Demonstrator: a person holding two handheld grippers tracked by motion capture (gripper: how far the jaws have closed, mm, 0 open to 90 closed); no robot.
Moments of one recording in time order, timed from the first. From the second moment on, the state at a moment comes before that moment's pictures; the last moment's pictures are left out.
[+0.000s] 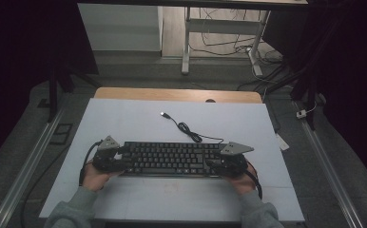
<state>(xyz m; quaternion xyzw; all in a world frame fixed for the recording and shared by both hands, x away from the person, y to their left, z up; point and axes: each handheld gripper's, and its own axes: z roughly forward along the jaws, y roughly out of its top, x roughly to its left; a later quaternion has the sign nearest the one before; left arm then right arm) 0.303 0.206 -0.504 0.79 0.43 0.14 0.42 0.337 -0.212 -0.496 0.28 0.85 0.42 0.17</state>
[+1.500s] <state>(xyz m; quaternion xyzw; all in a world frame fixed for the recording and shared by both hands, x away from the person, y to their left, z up) 0.339 0.170 -0.498 0.82 0.40 0.13 0.39 0.336 -0.210 -0.497 0.28 0.84 0.42 0.17</state>
